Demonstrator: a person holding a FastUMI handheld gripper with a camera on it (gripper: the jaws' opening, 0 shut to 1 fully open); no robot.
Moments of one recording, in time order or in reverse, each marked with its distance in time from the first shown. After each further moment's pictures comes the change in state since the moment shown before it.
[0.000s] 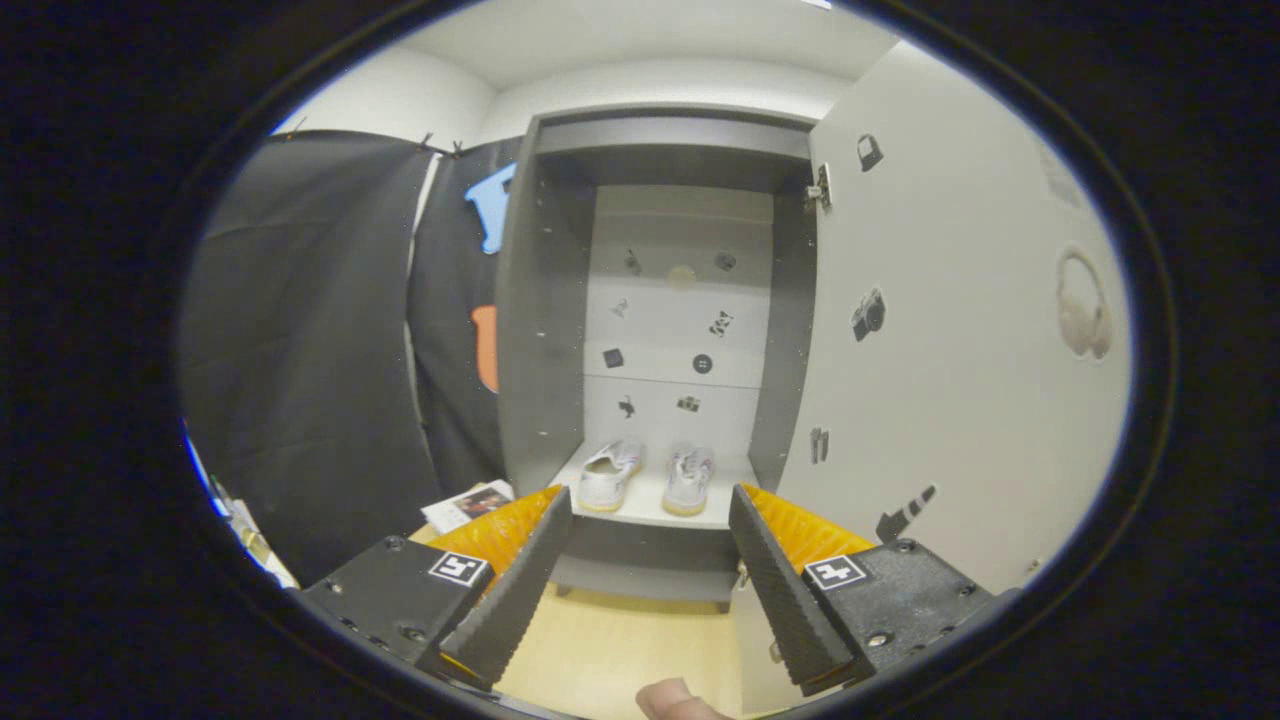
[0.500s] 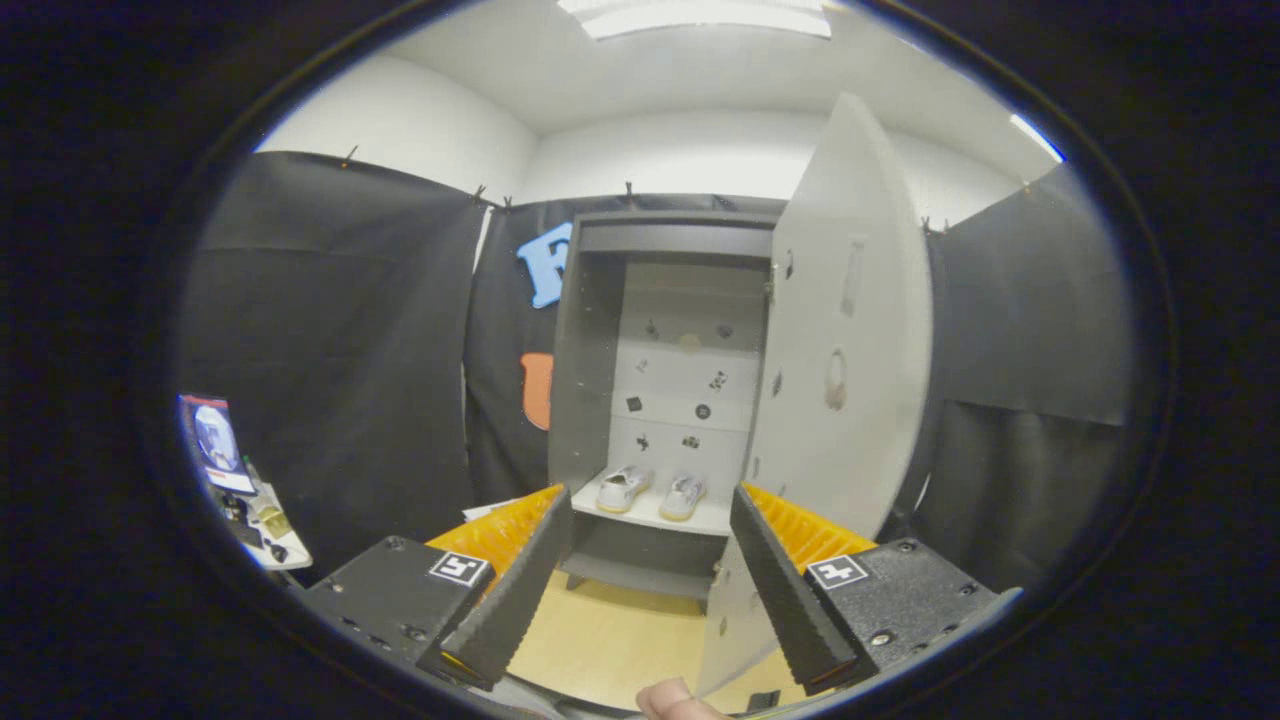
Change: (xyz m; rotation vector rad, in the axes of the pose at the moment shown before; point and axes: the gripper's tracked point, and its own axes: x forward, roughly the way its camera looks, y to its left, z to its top) arm -0.165 -0.066 0.017 -0.075 -0.169 0.031
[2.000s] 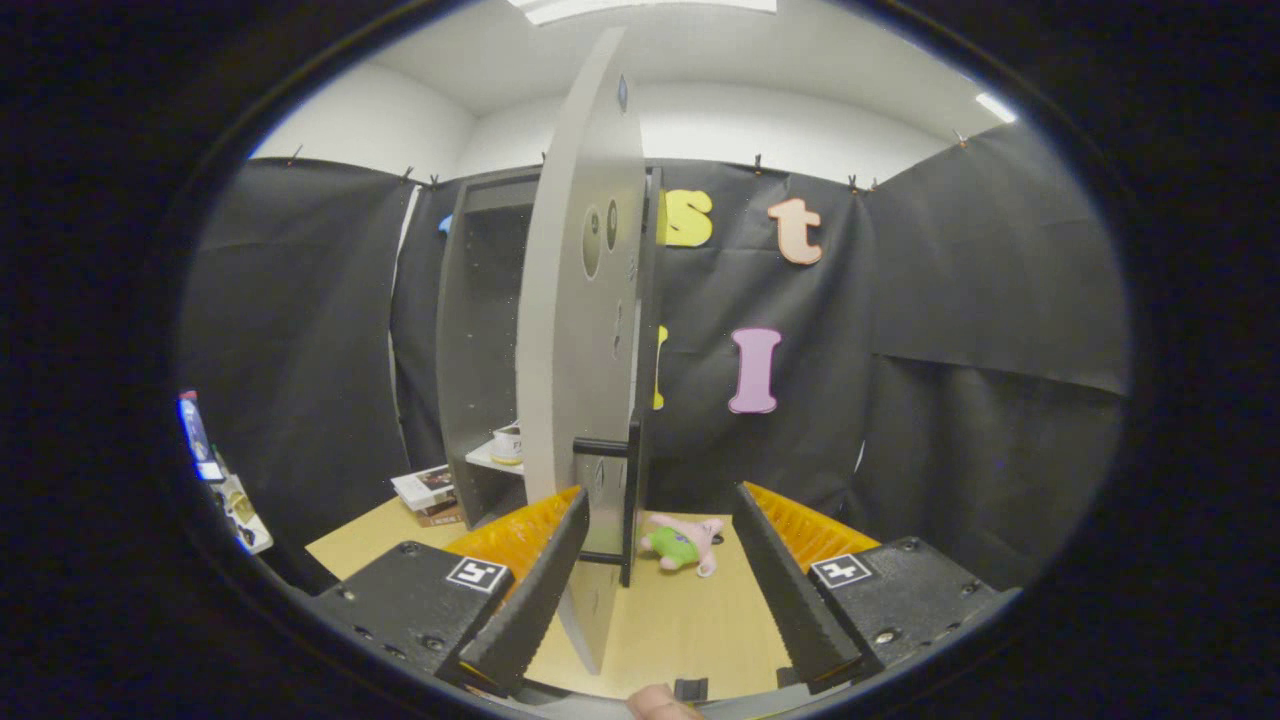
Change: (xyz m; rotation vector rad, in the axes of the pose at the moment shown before) arm -0.003 -0.132 -0.079 0.060 0.106 -0.112
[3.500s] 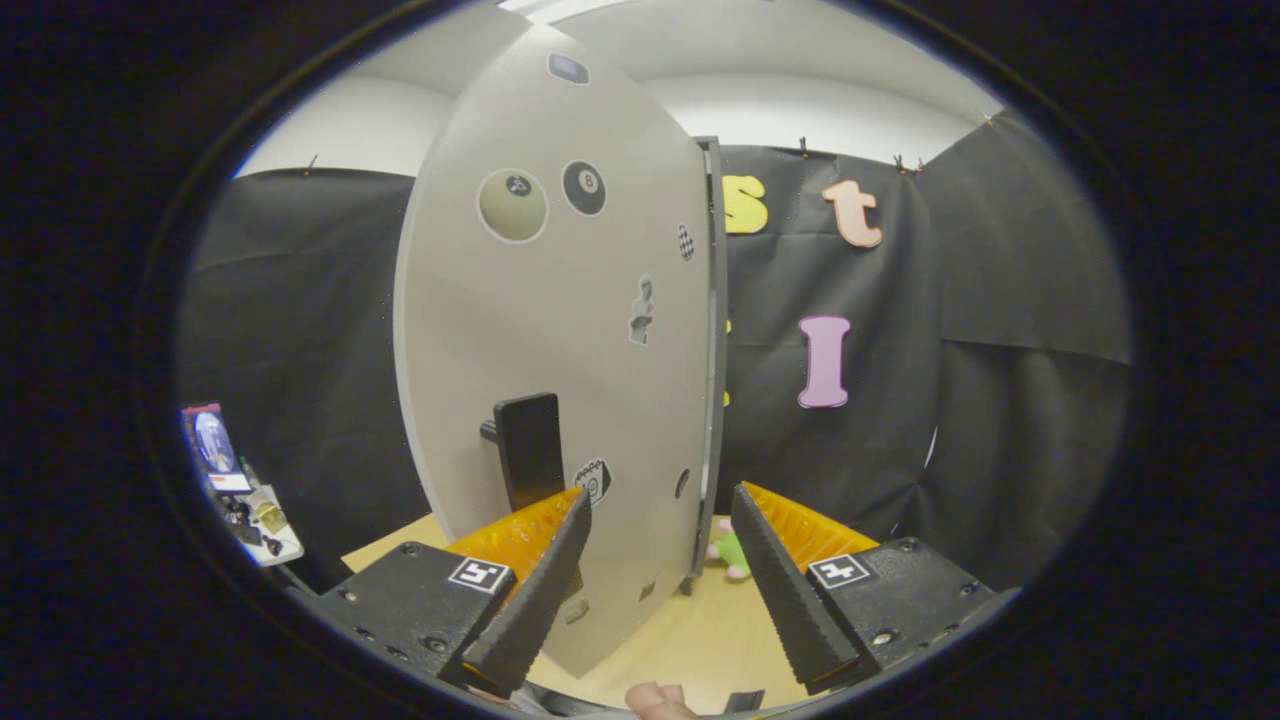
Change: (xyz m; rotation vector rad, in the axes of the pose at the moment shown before) arm 0.056 0.073 -0.003 0.034 0.005 0.158
